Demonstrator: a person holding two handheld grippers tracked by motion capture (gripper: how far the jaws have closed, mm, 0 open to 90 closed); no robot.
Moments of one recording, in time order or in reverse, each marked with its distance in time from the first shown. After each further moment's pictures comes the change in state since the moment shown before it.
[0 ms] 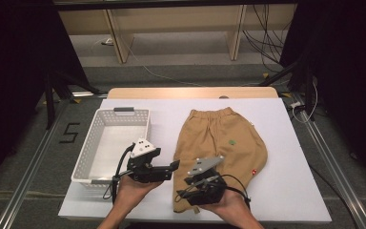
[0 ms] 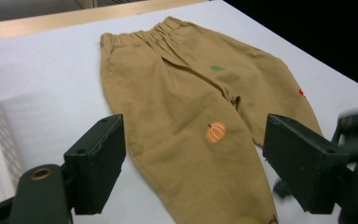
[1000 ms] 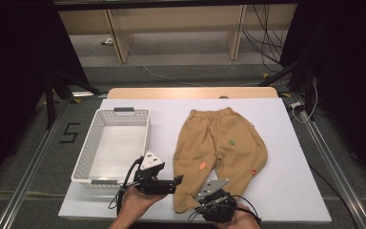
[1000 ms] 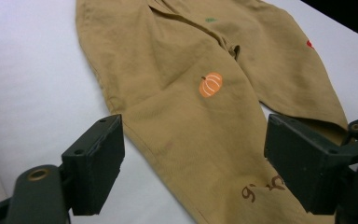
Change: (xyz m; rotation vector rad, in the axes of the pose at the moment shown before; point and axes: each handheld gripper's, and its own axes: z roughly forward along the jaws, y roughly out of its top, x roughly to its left) left arm -0.004 -0.033 0.019 0.084 -0.015 0.000; right arm 0.002 -0.066 0.022 0.153 -0.068 -0.013
